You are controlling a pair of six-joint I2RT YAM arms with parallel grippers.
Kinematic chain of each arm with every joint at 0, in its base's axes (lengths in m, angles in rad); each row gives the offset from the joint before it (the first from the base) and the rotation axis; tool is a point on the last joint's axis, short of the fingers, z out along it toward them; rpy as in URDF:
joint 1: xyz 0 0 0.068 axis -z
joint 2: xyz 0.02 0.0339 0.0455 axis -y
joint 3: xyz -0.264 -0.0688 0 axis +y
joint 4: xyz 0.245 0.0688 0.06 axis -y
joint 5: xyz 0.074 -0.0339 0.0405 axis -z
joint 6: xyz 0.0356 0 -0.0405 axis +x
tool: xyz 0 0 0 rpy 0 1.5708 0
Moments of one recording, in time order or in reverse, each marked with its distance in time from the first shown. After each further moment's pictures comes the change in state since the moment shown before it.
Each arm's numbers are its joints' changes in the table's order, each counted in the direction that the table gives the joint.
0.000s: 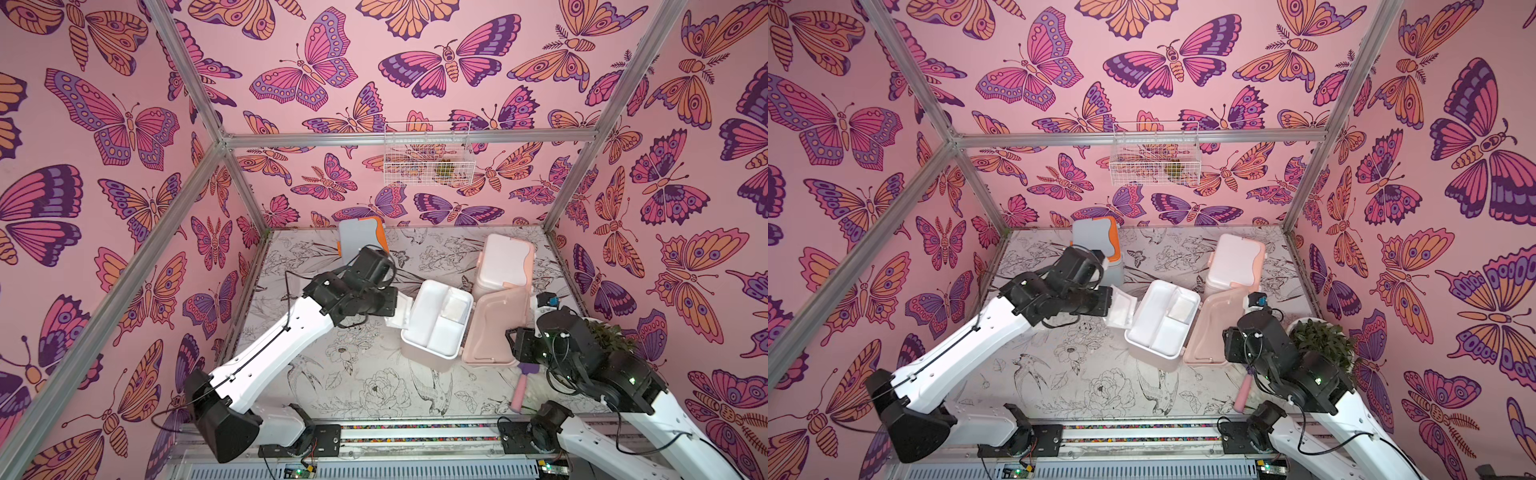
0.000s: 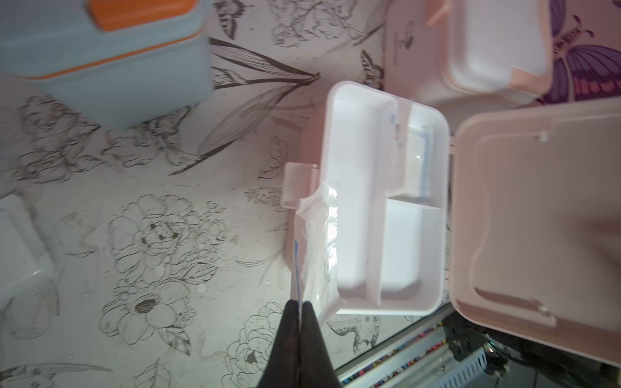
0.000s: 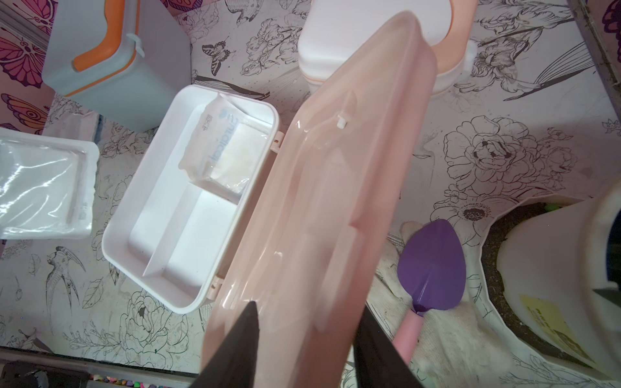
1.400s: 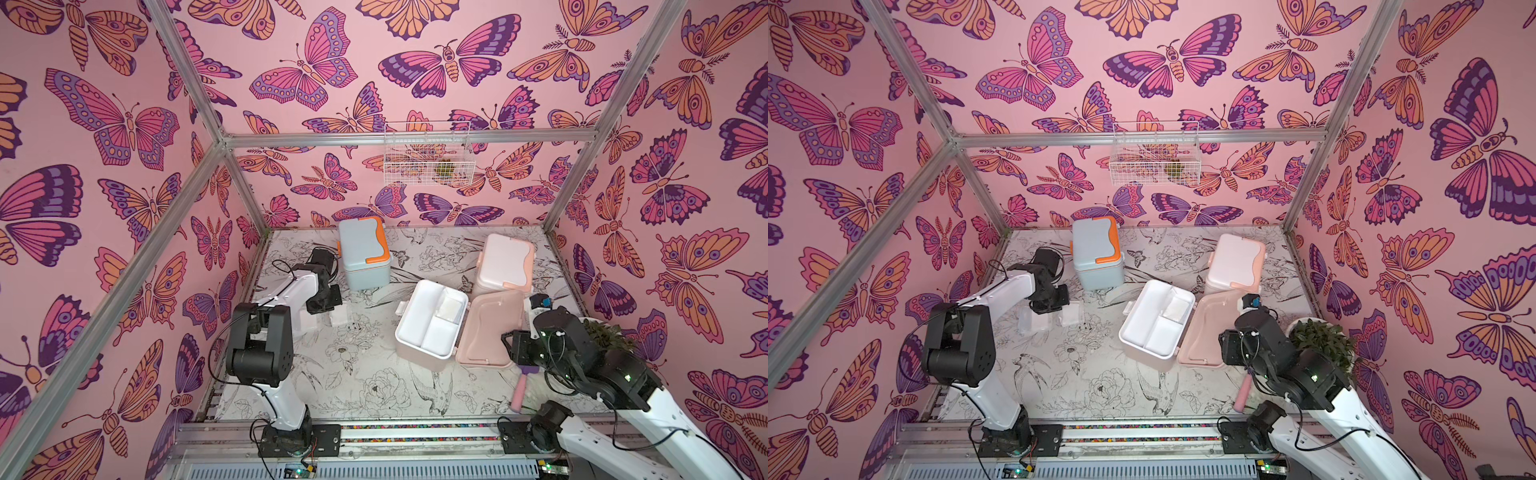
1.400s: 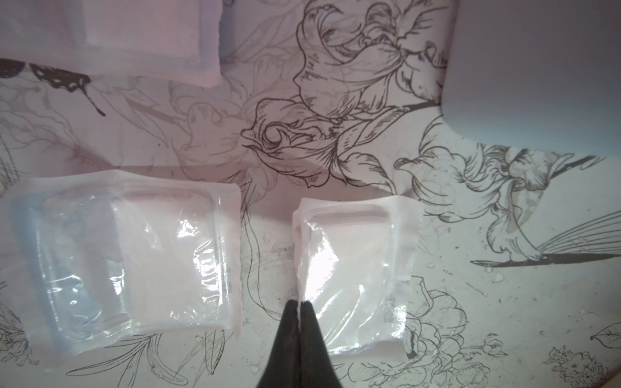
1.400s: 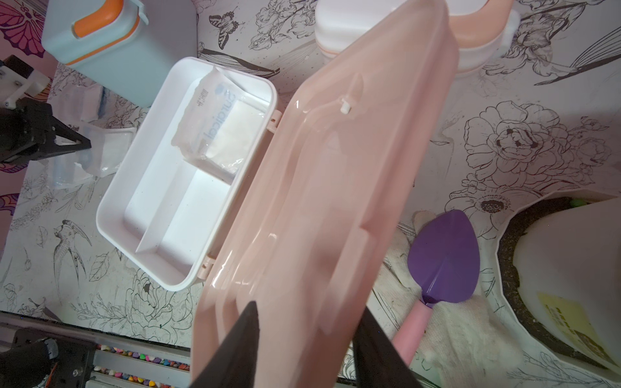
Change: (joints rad) left arm -0.523 -0.441 0.144 0.201 -0.035 0.144; right arm 0.000 -0.013 0.007 -0.010 -0.063 -0.022
